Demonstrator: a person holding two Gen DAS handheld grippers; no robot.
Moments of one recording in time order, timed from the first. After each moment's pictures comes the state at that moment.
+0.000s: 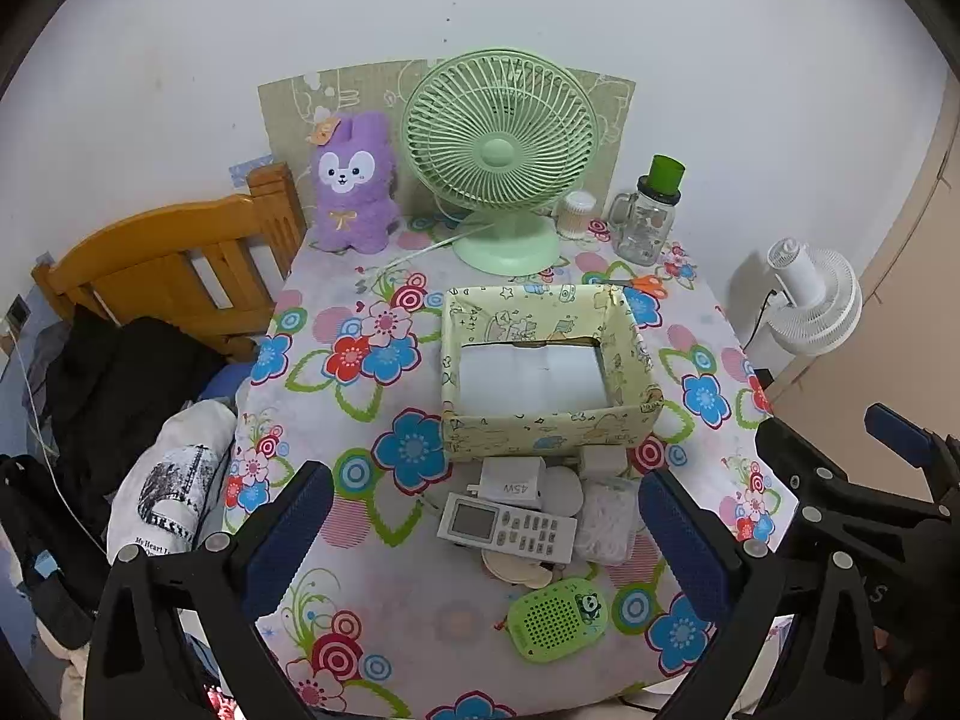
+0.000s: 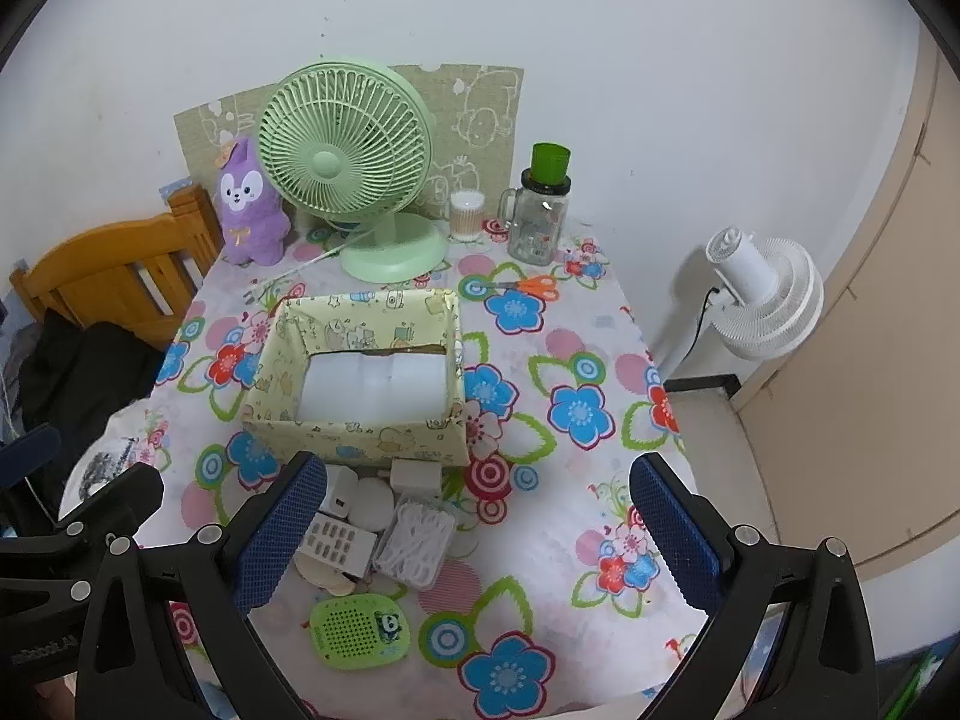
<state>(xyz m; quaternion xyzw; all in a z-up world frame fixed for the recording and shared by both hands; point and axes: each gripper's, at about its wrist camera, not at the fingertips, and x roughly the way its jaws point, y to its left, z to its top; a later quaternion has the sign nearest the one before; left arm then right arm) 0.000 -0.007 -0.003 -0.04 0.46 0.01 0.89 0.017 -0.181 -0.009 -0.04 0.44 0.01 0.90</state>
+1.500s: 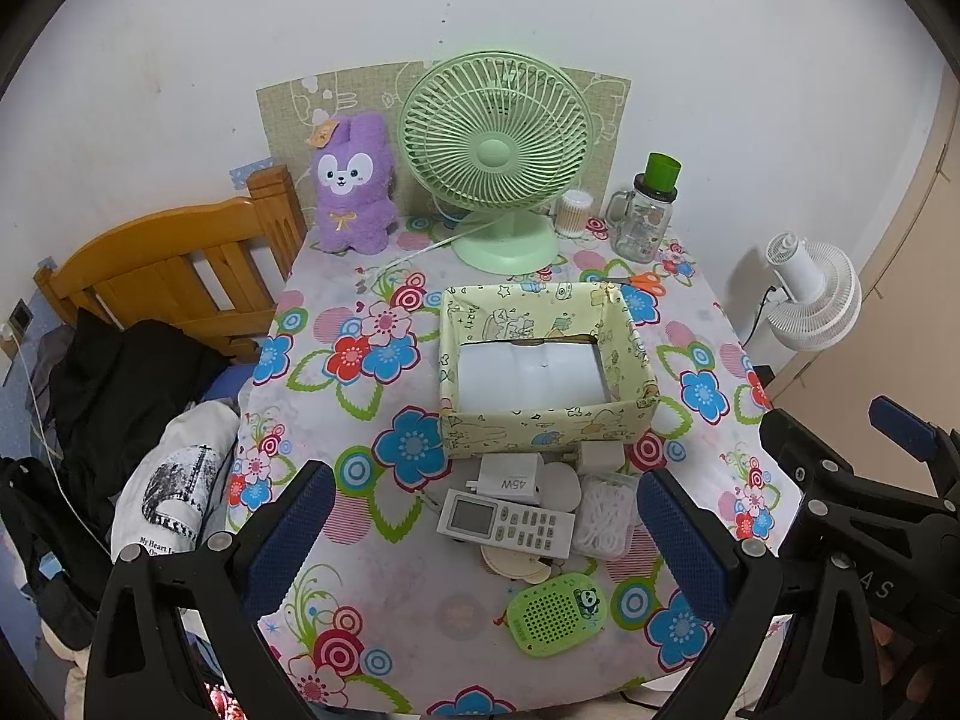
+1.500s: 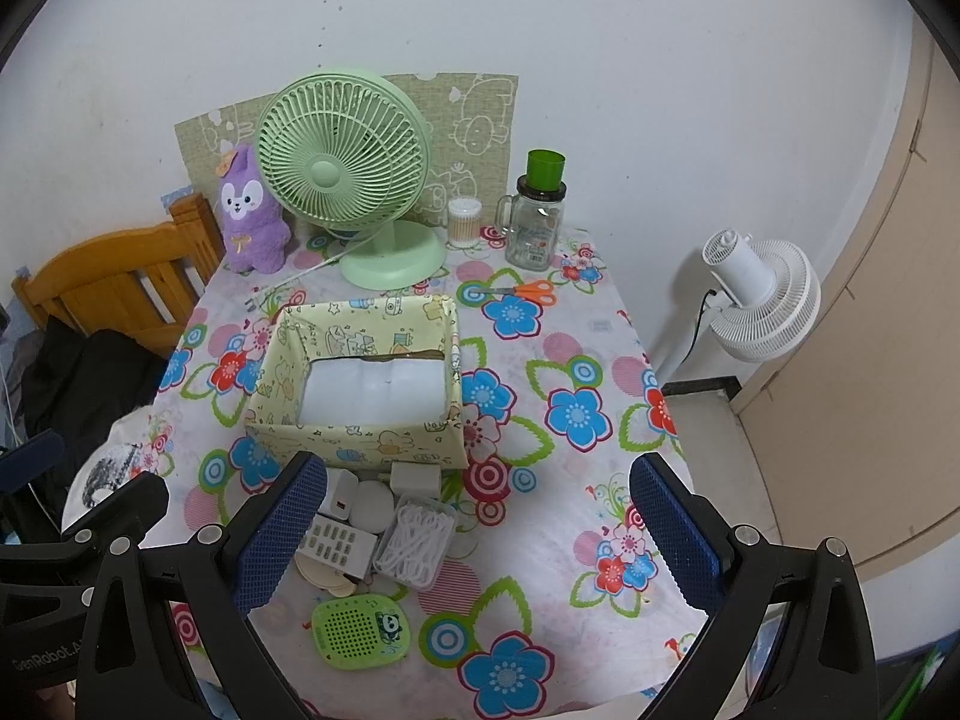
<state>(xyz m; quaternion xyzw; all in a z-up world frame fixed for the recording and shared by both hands) -0.002 -0.010 0.001 -0.03 0.46 0.01 0.89 0.012 -0.185 -0.002 -0.03 0.43 0.01 0.90</state>
